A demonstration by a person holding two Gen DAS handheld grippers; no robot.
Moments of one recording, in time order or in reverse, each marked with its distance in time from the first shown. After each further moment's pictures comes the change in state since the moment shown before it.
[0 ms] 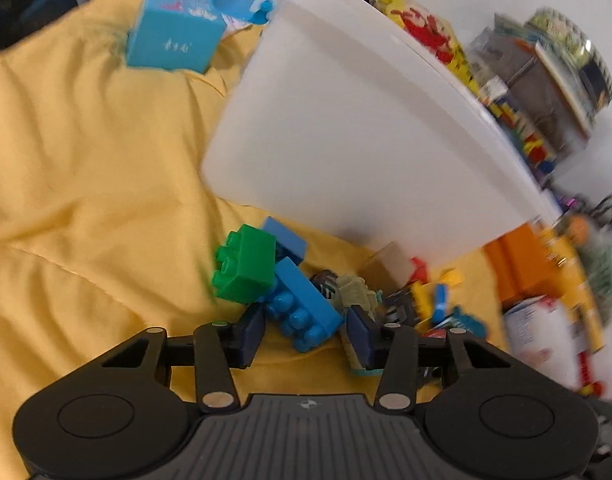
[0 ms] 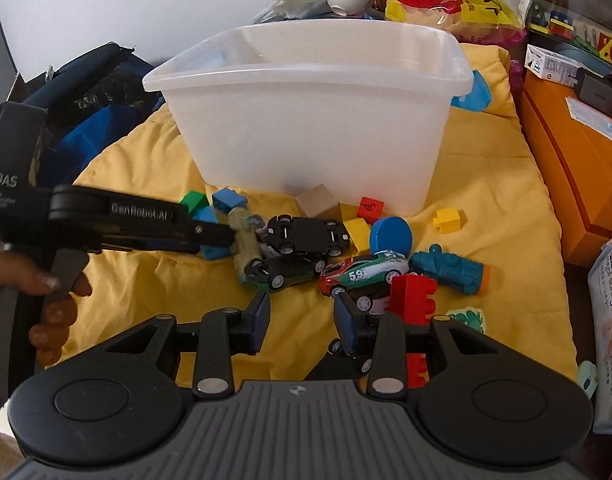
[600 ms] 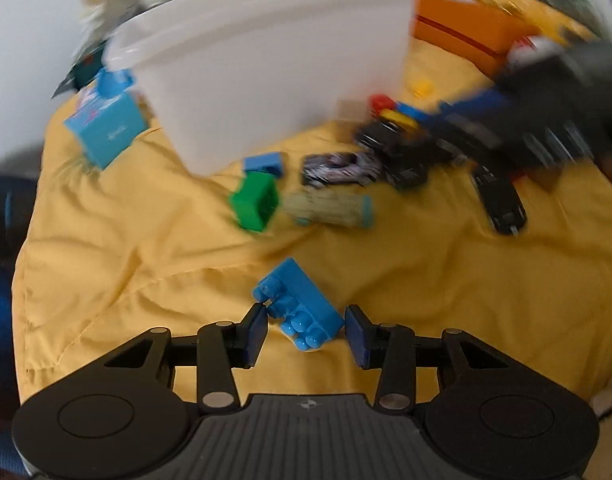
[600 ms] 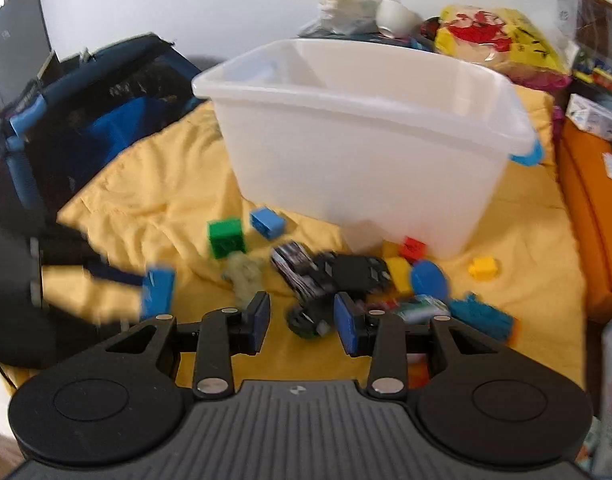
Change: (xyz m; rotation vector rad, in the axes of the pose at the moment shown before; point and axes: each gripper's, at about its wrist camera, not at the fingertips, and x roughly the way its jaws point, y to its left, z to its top) left arm -0.052 -0.056 -0.063 0.794 0.167 0.330; right arm 0.008 0.025 0.021 -0.115 -0.037 0.063
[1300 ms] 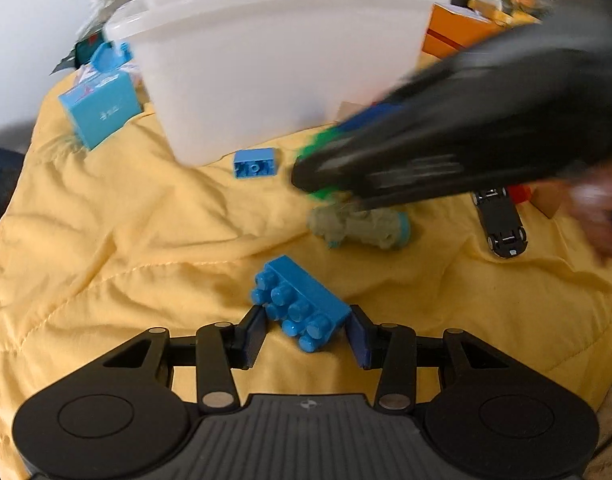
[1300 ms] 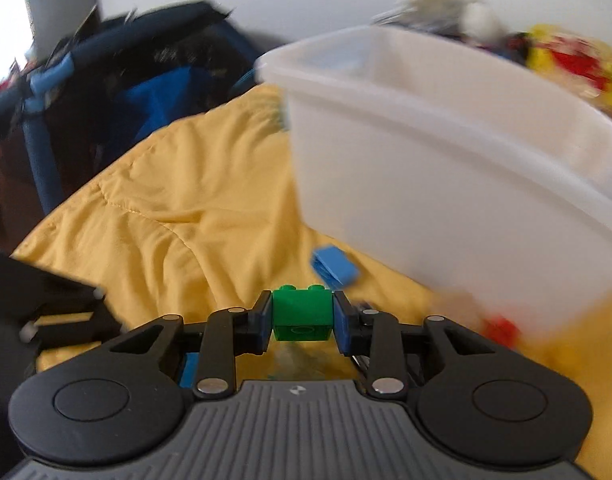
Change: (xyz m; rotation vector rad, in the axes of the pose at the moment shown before) left arm 0.014 0.004 -0.001 -0.097 -0.014 -0.064; right arm 0.048 0.026 0.027 -0.143 0.035 0.070
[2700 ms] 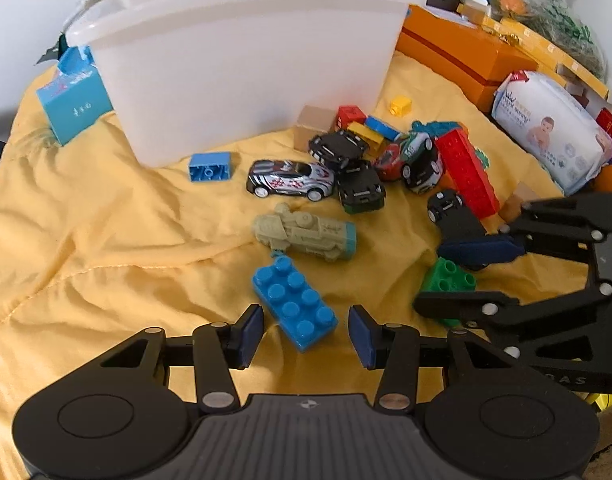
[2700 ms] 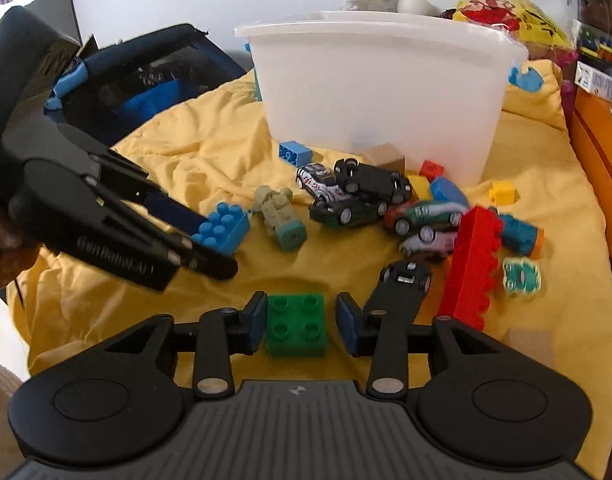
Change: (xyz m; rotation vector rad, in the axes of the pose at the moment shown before) left arm 0.010 -0.014 0.010 -0.051 0.014 -0.065; right arm -0.051 -0.008 -0.107 0.078 -0.064 -0.020
